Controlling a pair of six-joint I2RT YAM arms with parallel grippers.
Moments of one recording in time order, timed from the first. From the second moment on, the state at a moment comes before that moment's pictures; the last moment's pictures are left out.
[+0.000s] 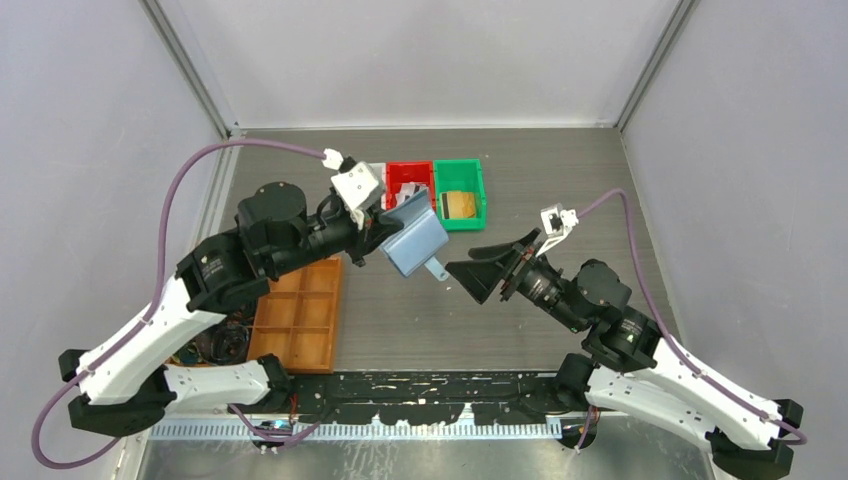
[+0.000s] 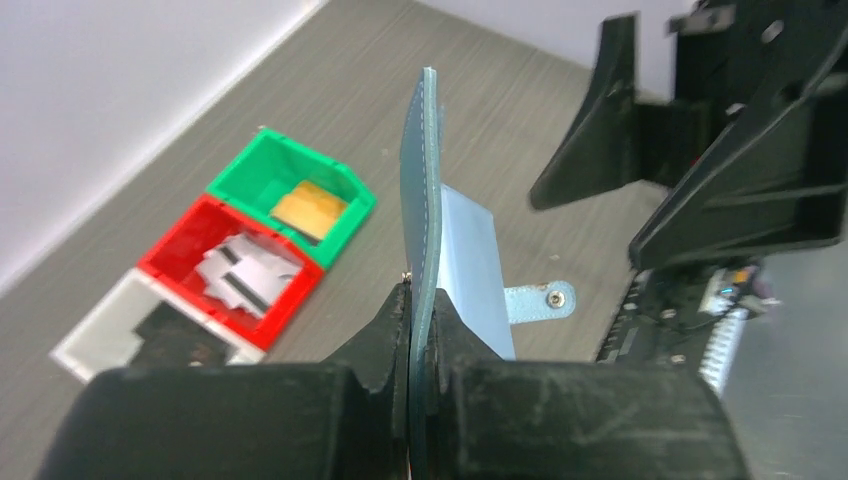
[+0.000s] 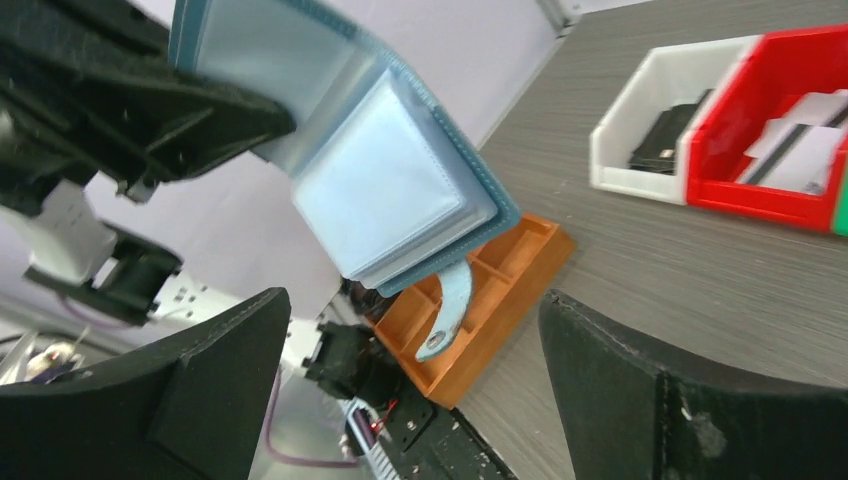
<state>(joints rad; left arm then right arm) -1.01 1.03 1.44 -0.60 -0.05 0.06 0.98 0.57 0.76 -0.12 0.14 0.71</state>
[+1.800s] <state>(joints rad) -0.76 1.09 1.63 -0.68 0.39 -0.53 0.97 0.71 0.53 0.52 -0.03 0.85</state>
